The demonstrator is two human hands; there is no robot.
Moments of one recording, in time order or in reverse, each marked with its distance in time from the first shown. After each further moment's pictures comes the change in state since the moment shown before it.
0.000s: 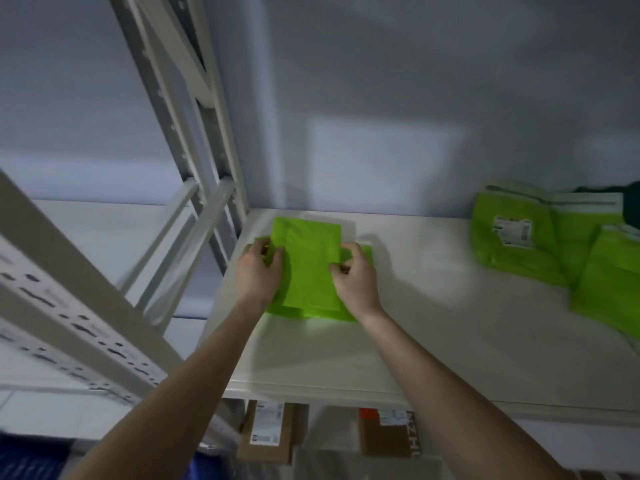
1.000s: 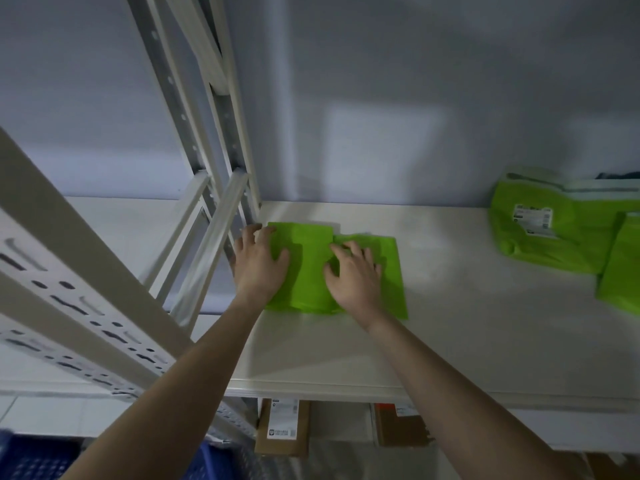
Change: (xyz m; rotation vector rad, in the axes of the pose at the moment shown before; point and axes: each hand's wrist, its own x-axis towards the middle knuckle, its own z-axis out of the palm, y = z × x) left_hand 0.024 -0.029 -0.020 0.303 -0.094 0.066; right_hand -0.001 -0.004 0.042 -0.608 -0.068 -0.131
